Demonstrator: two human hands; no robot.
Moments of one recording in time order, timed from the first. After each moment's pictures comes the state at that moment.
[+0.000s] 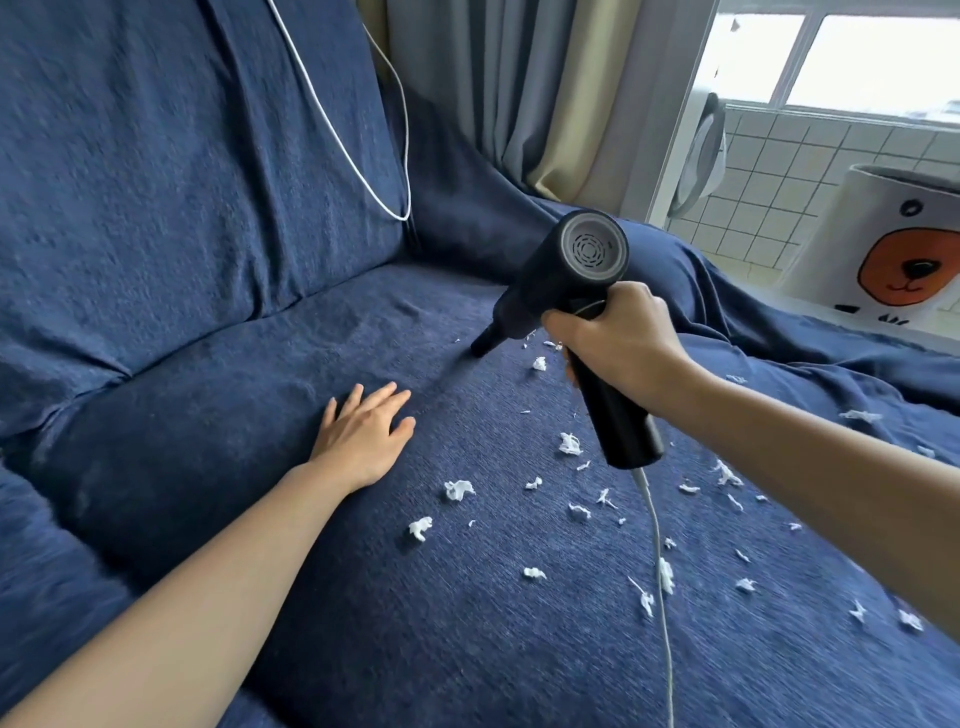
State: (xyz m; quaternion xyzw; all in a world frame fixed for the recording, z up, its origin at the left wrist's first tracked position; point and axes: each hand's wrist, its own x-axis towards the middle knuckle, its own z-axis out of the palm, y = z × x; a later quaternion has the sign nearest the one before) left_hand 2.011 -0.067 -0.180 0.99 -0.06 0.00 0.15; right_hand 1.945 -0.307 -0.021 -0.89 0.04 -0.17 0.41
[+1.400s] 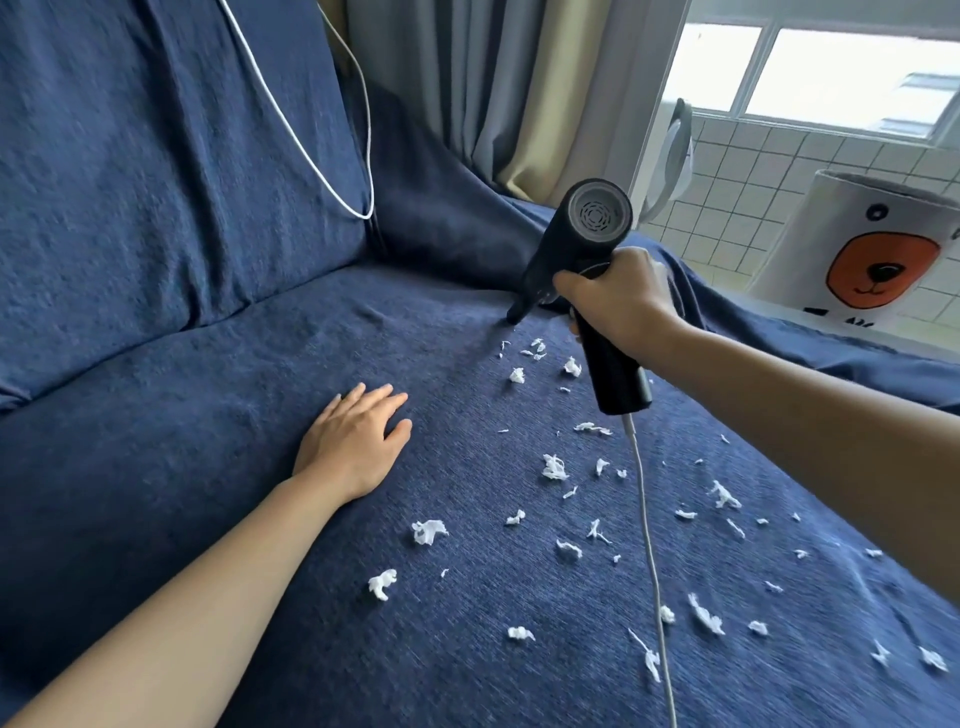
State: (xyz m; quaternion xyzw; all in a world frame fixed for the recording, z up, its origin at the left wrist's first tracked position) left_hand 2.054 -0.095 -0.195 0.98 -0.11 0.05 0.15; right_hand 2.031 -0.345 -0.027 -0.89 0.09 -0.21 0.39
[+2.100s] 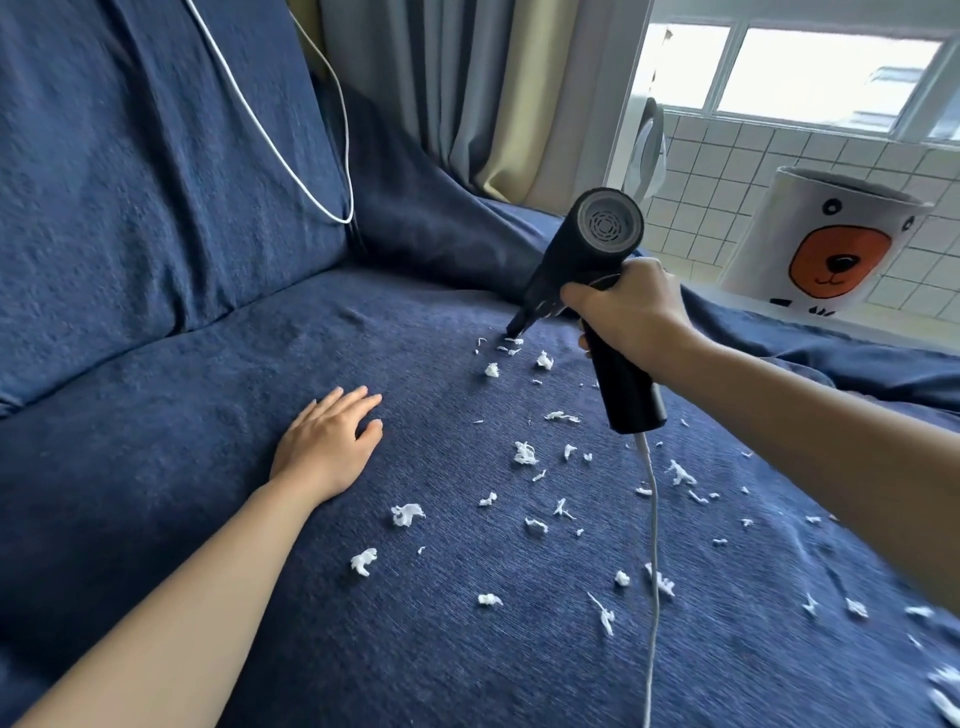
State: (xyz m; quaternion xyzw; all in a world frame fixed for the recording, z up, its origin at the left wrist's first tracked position) left_hand 2.044 -0.087 -0.196 0.98 -0.10 0.06 0.18; right_hand 1.987 -0.370 -0.019 -0.89 0.11 -0.21 0.40
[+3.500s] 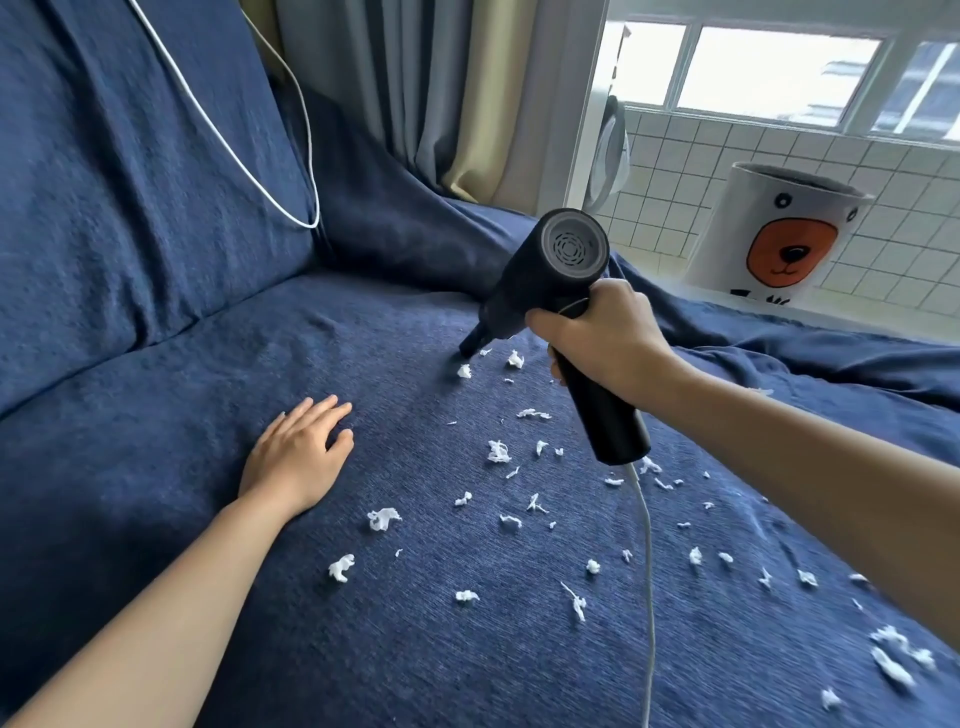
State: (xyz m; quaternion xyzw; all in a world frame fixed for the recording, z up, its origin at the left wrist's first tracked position) left_hand 2.046 -0.082 -0.203 0.98 -0.10 0.08 0.18; right_hand 1.950 -0.363 -0.018 -0.89 0.08 -0.19 0.40
